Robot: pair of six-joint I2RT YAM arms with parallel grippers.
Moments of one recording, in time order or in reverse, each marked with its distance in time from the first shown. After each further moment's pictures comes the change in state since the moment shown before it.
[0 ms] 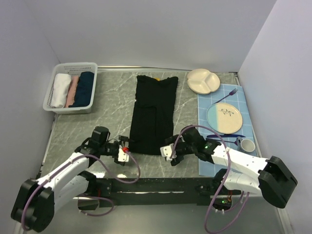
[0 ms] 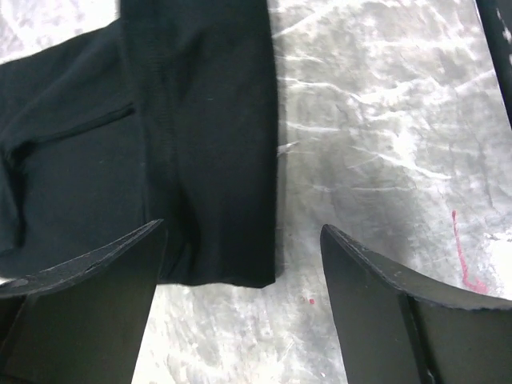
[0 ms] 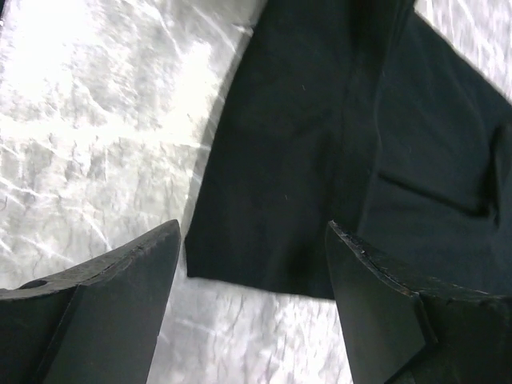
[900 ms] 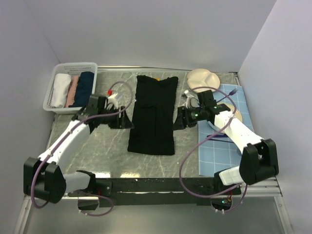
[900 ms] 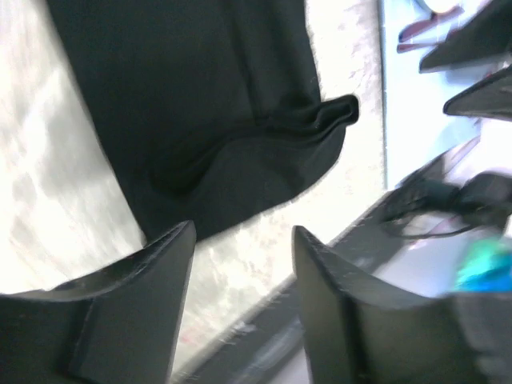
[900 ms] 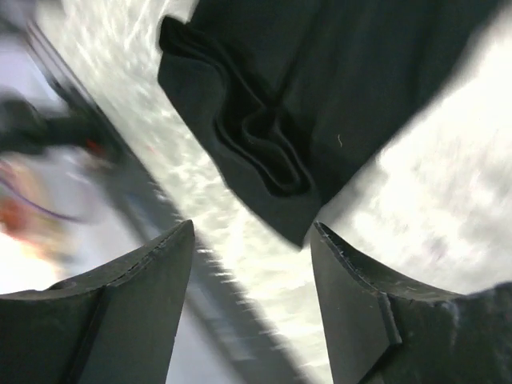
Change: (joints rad) left arm 0.142 0.299 0.556 -0.319 -0.257 -1.579; right arm -0.513 0.325 0.518 -0.444 -0.264 1.207
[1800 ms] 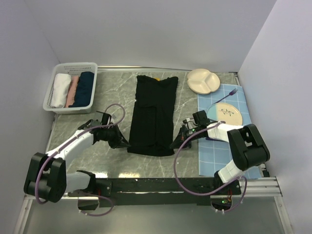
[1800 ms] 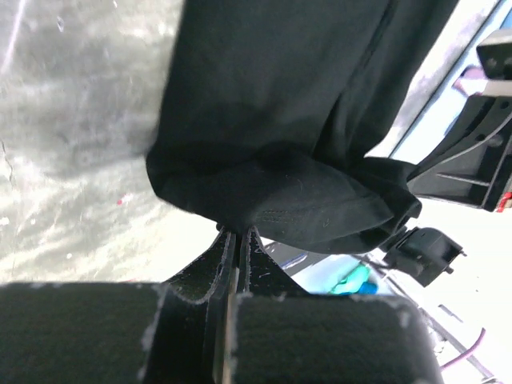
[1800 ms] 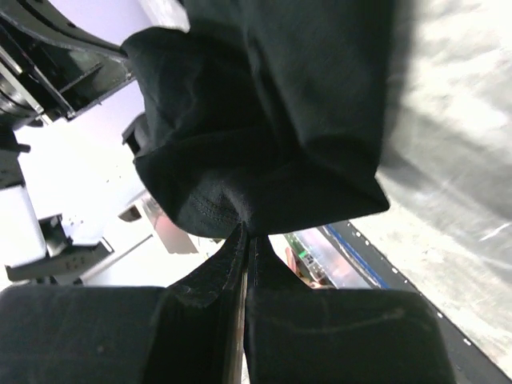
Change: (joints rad) left arm -0.024 0.020 -0.239 0.015 -0.053 -0.431; right arm 0.024 0.154 -0.348 0.326 -0.278 0.657
